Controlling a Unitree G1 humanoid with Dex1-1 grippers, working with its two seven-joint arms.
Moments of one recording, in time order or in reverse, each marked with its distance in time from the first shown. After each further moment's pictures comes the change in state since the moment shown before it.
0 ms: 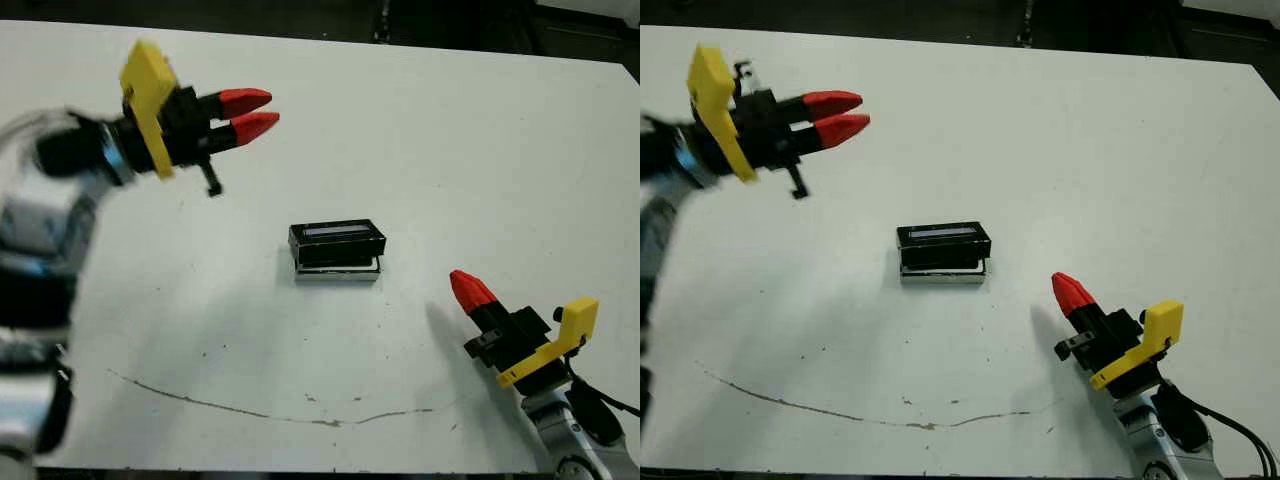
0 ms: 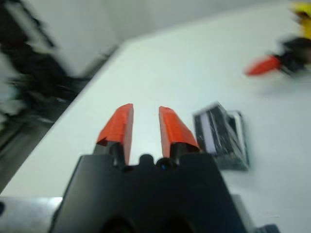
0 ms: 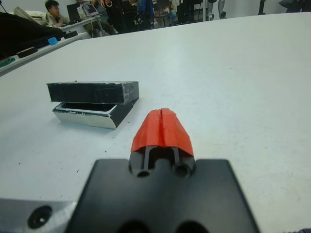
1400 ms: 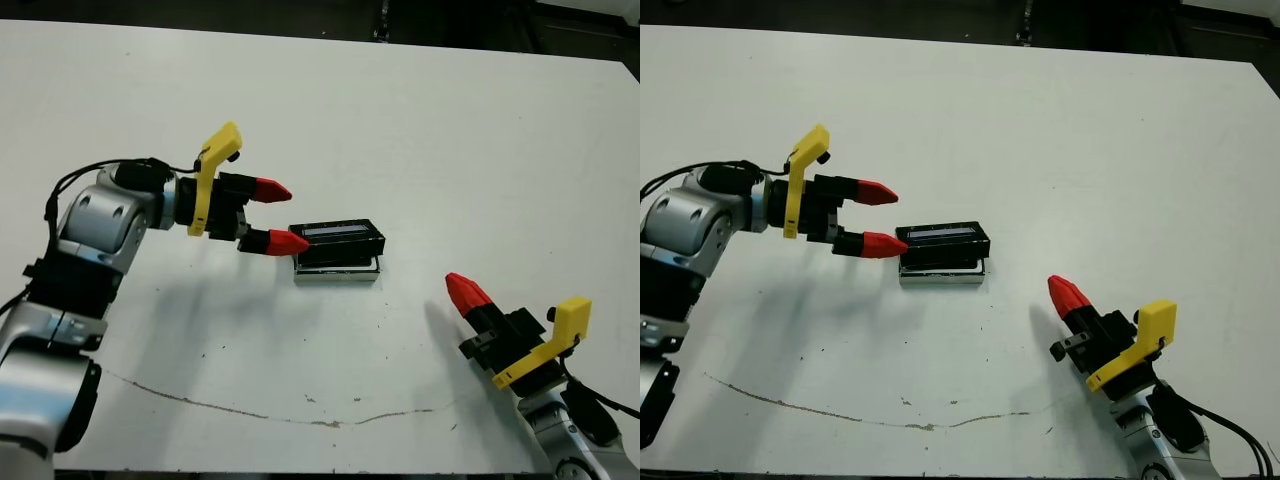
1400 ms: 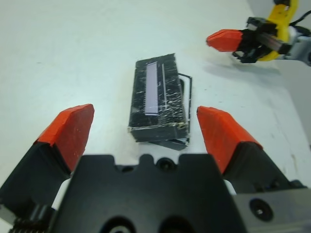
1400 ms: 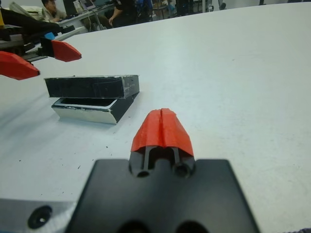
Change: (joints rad) left arm 0.133 -0.140 -0.104 0.035 0.011 0.368 0.041; right arm 0.004 -0.001 0.014 -0.022 -0.006 0.036 -0.020
